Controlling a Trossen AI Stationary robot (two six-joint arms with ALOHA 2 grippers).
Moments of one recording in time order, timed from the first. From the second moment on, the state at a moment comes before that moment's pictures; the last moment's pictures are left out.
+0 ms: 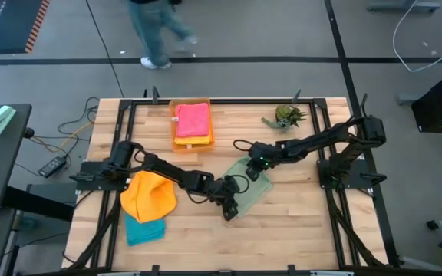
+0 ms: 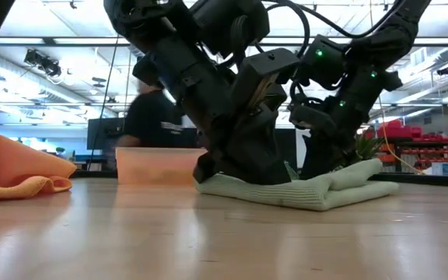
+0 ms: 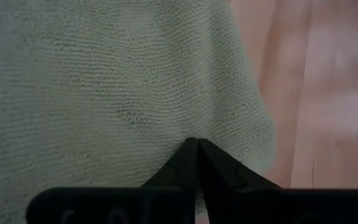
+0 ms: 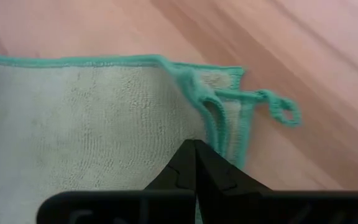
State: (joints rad) left arm -0.23 2.10 1.24 0.04 0.05 -0.73; right arm -0.11 1.59 0.65 -0.05 0.09 0.64
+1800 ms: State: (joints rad) left arm -0.02 1.55 0.80 -0.16 -0.07 -0.75; right arm -0.14 1.38 0.64 -0.08 0.02 0.70
